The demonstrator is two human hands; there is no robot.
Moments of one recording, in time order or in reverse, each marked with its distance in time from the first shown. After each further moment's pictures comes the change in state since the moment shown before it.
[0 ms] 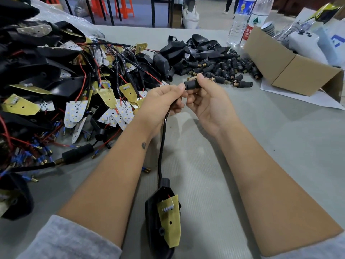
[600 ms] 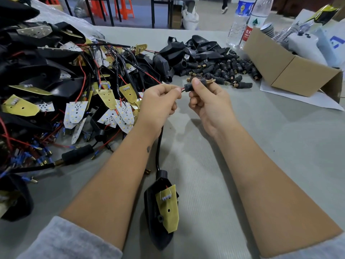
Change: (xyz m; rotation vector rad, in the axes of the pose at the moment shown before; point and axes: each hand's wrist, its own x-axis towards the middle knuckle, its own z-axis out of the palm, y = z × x) left_hand 0.001 -0.003 0.004 0.097 0.226 0.069; right_hand 0.003 0.006 -0.002 -0.070 0.136 -0.050
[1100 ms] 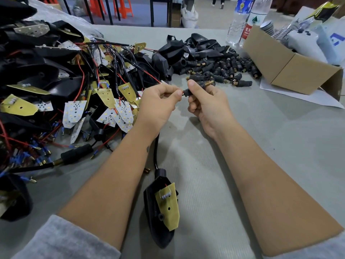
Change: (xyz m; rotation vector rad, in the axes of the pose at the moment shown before) left_hand -0.002 -0.003 -0.001 0.151 -0.007 0.097; right_hand -0.001 0.003 0.000 -0.118 0.018 0.045
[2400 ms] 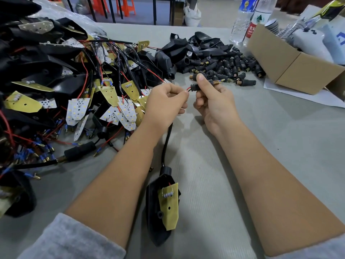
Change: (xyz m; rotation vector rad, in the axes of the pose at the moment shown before) left_hand -0.006 0.008 0.006 -0.009 0.005 -0.108; right_hand 0.003 -0.001 0.000 0.122 0.065 0.010
